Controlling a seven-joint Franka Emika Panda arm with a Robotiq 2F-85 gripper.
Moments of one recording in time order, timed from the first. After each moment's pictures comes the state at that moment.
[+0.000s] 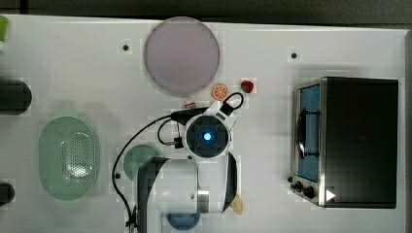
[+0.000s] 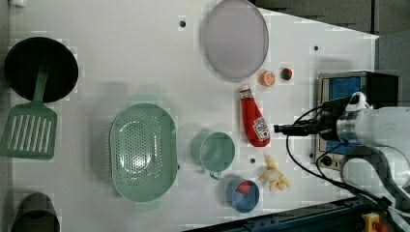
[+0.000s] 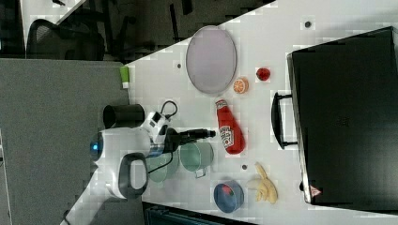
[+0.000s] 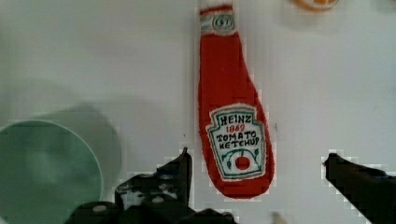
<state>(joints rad) -0.11 0.00 0.15 -2.45 0.03 0.83 -0.93</state>
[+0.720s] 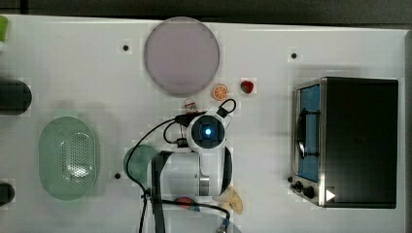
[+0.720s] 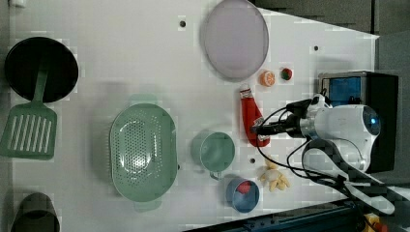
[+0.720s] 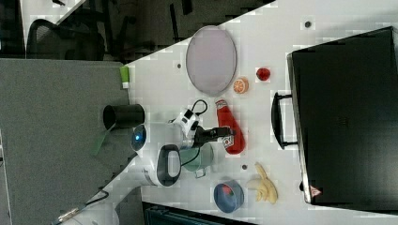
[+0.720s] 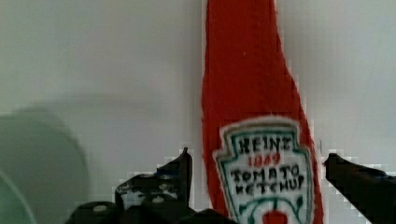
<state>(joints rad) -0.10 0.29 0.14 -2.46 0.02 1.08 -0.94</state>
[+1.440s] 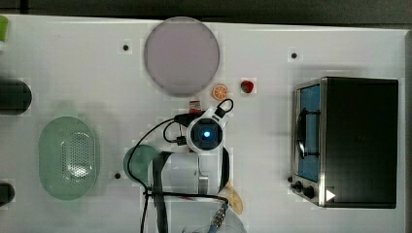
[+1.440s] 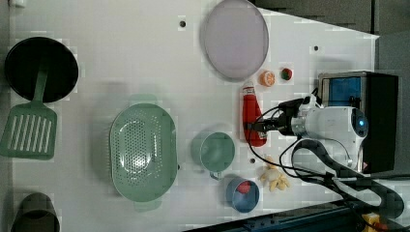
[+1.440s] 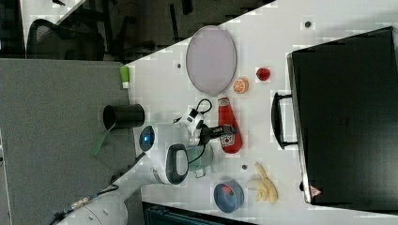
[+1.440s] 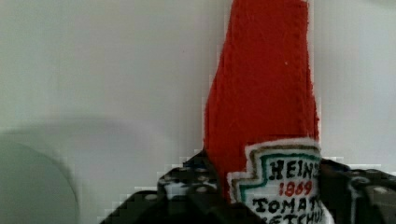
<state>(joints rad) -0.11 0.36 0.15 -2.45 0.01 1.18 -0.94</state>
